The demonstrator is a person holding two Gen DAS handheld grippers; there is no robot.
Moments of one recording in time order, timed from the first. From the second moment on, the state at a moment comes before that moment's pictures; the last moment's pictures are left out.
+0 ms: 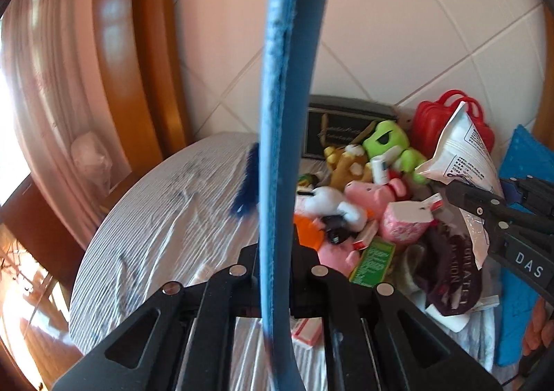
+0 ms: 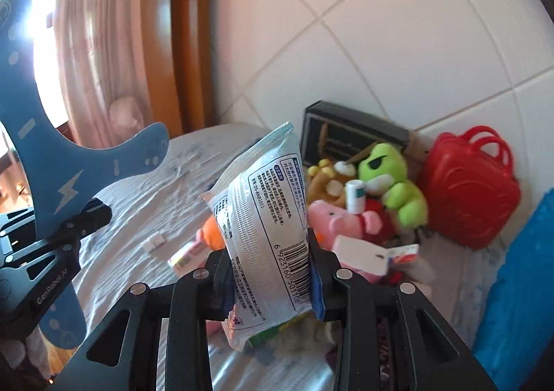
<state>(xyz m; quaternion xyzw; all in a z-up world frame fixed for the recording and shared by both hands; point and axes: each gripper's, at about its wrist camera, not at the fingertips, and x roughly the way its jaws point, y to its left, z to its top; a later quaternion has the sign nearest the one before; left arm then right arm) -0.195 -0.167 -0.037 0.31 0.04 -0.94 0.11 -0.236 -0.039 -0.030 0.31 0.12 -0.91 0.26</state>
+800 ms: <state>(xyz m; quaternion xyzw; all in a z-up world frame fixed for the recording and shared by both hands) -0.185 0.245 0.094 0.21 -0.03 -0.93 -0.29 -0.106 0.364 0.093 0.23 0.01 -0.96 -0.15</state>
